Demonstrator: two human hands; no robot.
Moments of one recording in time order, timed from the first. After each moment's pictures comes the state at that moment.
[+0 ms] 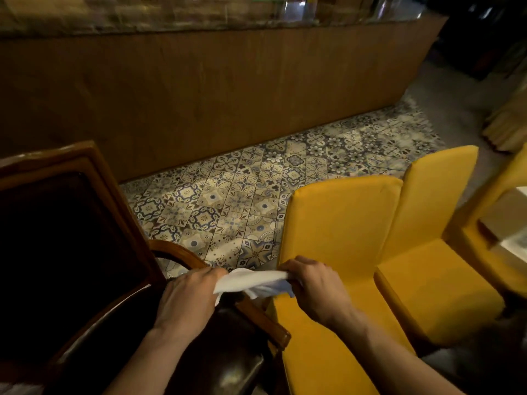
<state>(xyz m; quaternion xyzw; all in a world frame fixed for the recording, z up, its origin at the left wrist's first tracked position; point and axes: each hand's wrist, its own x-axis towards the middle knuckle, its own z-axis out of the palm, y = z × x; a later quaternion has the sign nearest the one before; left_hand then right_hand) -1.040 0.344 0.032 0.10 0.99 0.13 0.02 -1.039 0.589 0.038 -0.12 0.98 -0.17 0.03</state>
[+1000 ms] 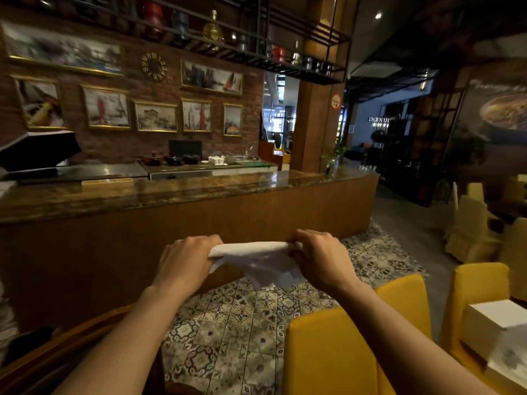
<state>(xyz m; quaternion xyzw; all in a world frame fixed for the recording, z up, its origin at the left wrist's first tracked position) -1.062 0.280 0.400 0.16 0.94 0.12 -0.27 -1.036 0.544 0.408 -0.11 0.94 -0.12 -0.30</state>
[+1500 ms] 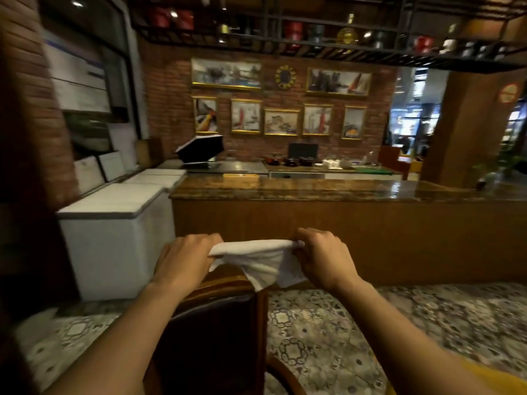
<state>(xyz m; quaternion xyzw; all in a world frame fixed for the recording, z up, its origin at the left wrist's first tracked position) -0.939 0.126 0.411 -0.07 0.97 0.02 -0.25 -1.053 0.371 0.406 -0.35 0.88 -0.19 -0.25</state>
